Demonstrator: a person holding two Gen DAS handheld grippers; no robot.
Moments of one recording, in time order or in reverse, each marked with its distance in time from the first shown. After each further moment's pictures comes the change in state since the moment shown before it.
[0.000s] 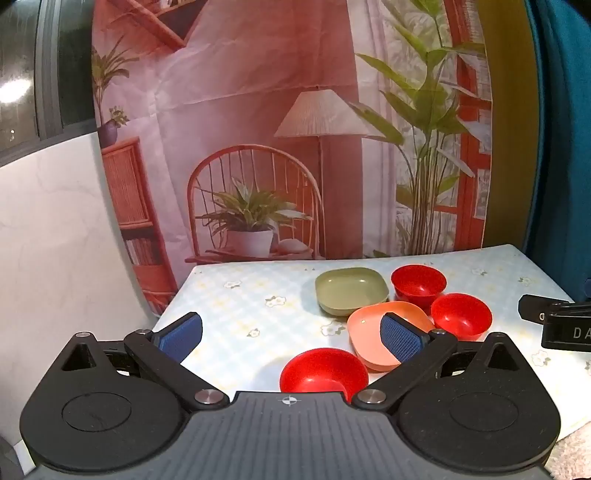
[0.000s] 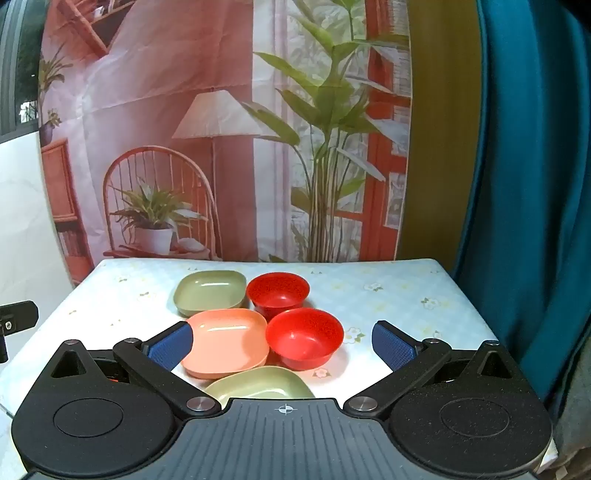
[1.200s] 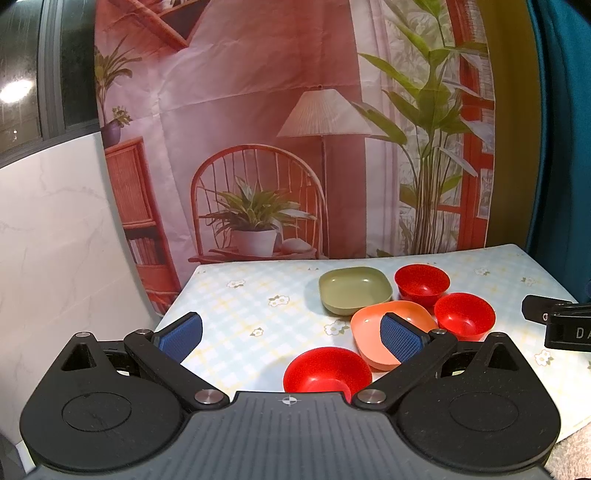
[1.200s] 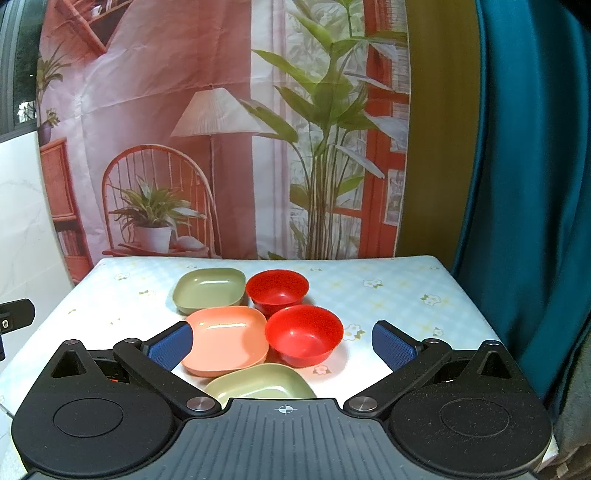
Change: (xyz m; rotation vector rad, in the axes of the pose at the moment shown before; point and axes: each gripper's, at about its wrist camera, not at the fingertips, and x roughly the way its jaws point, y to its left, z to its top) left arm -0.002 -0.001 -0.002 0.015 -0.008 0.031; right arm 0.001 -0.001 -0.002 -0.005 -0.001 -0.007
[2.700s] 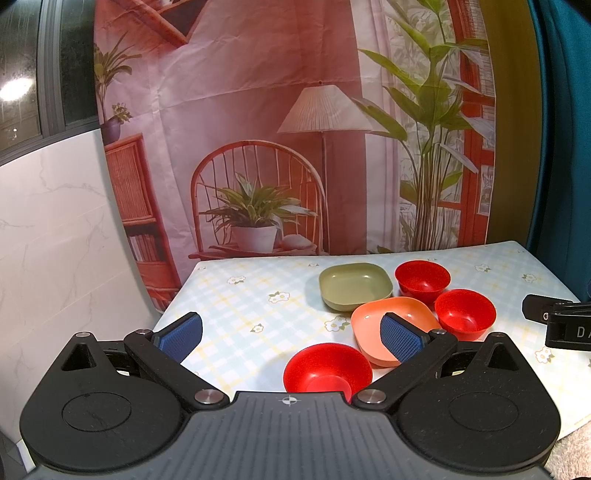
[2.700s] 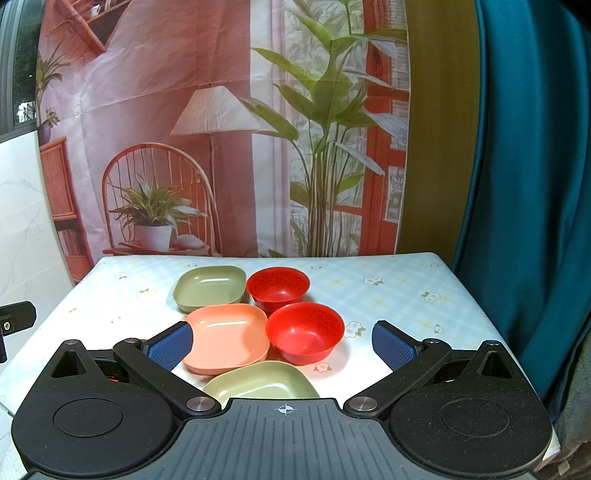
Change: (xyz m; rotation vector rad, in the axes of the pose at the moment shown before) left arm 0.003 0.000 -0.002 0.003 0.006 -0.001; right arm 0.001 0.000 -0.001 0.006 0.008 0.001
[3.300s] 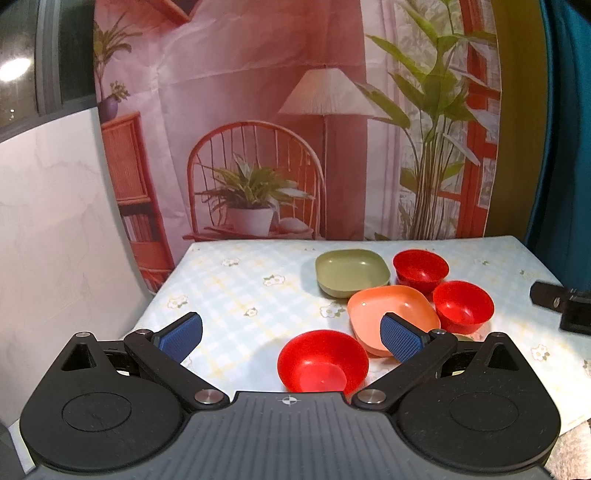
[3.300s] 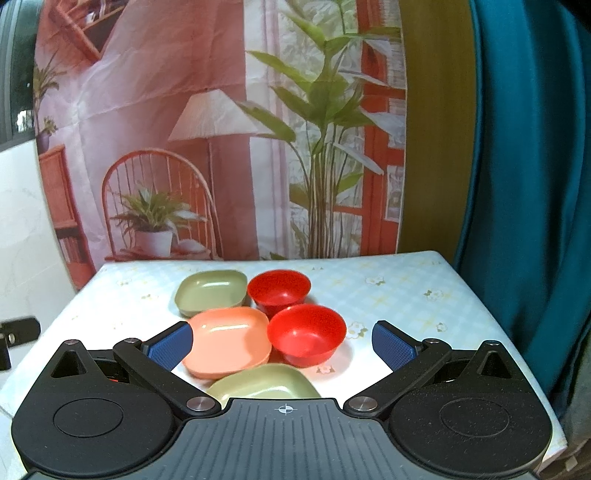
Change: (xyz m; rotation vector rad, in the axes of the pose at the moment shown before) left arm 0.015 0.004 -0.001 -0.032 0.065 -0.024; right arm 0.001 -0.005 -0.005 0.035 -0.022 0.015
